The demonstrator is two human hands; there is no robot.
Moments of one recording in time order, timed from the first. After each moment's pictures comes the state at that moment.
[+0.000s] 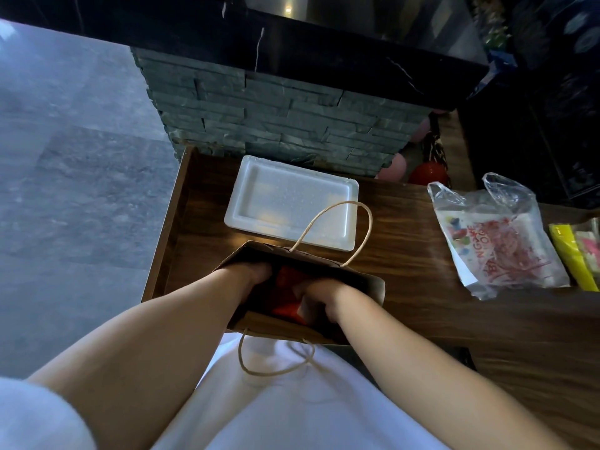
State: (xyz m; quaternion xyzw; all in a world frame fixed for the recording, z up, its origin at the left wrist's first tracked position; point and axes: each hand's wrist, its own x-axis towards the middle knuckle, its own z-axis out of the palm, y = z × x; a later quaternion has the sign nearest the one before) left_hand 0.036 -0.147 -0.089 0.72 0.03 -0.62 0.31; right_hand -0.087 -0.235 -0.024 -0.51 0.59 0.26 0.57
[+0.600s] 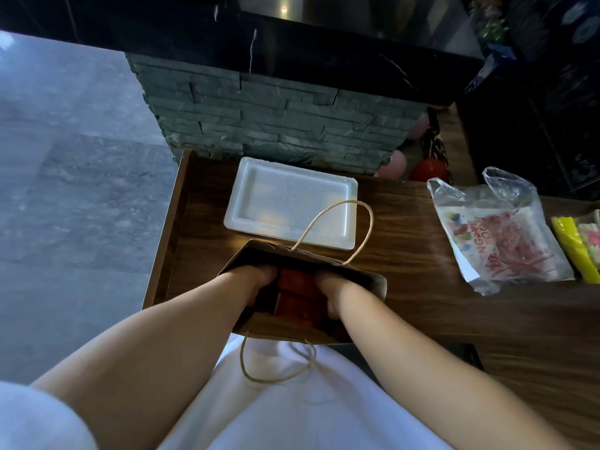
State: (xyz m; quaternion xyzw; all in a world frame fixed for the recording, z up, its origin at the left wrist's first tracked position) left_hand 0.026 -0.155 -0.087 0.68 0.08 -0.65 0.33; right_hand -0.086 -0.242 -0.031 -0.42 0.65 0.15 0.62
